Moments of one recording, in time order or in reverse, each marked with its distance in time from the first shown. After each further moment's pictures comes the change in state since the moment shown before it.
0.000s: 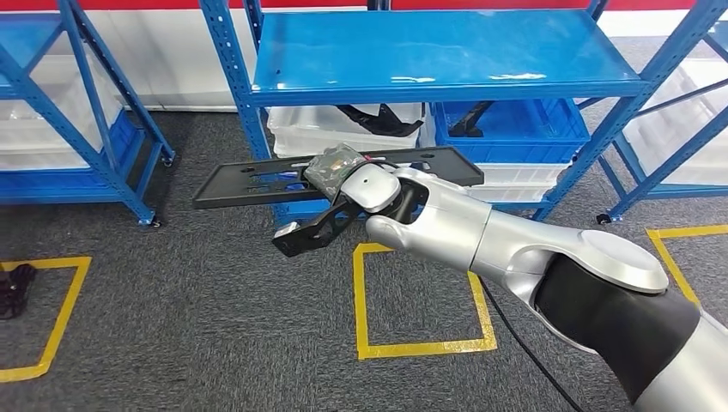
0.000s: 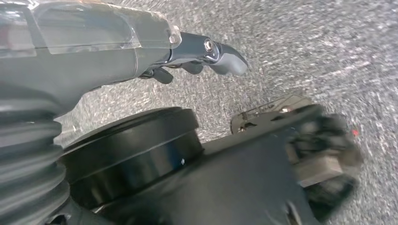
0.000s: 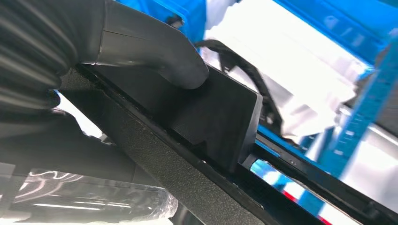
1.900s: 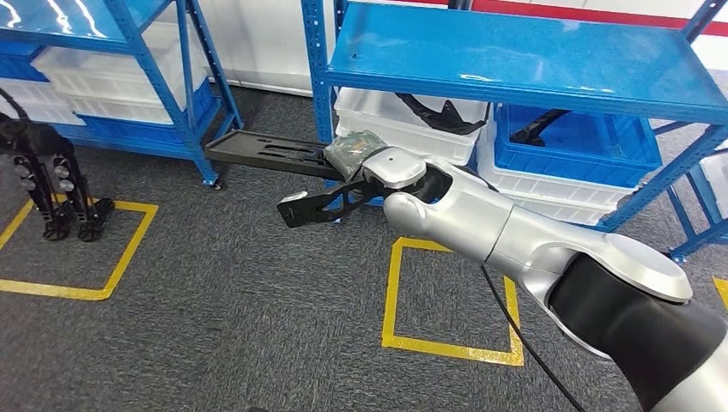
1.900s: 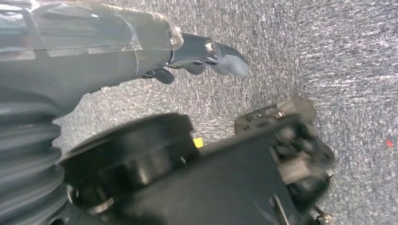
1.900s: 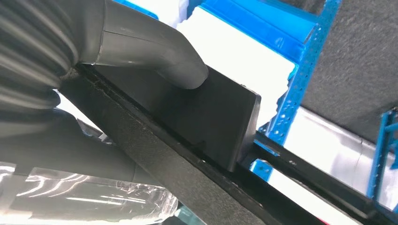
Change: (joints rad) left arm 0.000 -0.002 0.000 0.000 -0.009 0.007 0.003; right arm -0.008 -0.008 -0.085 0.006 -0.184 -0.025 0.055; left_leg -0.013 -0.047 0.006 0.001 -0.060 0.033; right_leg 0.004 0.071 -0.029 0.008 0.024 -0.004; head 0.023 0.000
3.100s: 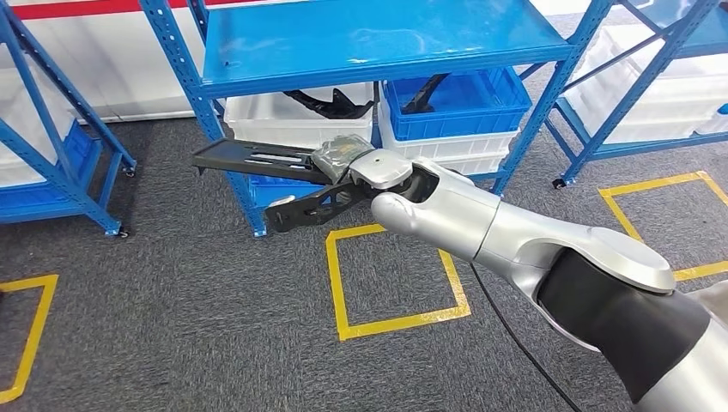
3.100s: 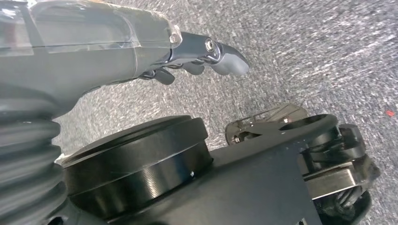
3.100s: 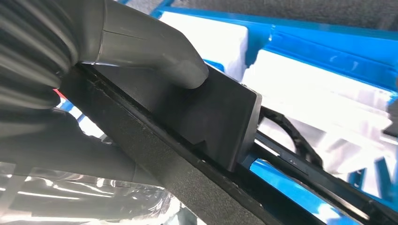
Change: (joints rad) left arm 0.007 0.004 0.000 0.000 0.001 0.000 -0.003; right arm -0.008 0.008 0.018 0.008 -0.029 0.003 0.016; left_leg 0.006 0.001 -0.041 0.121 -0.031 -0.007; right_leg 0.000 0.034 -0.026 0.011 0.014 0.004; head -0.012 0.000
